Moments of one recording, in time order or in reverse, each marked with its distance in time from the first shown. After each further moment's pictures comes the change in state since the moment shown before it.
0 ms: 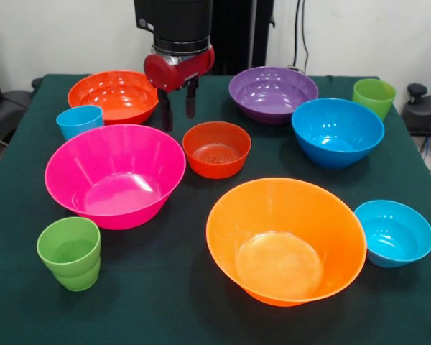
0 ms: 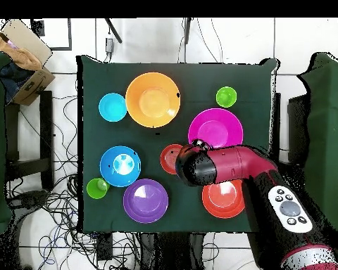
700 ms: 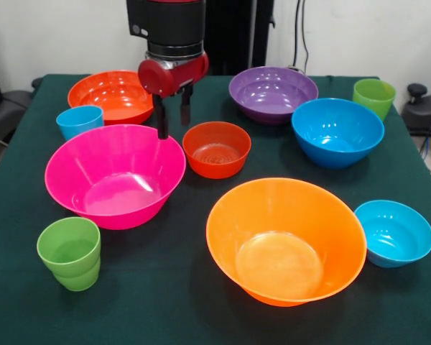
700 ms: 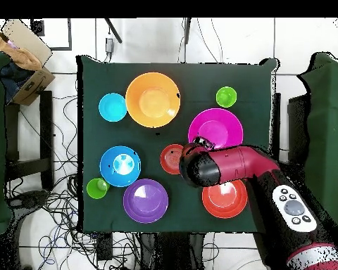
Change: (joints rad) arm -0.036 0.012 0.038 -0.002 -0.073 -0.057 0.000
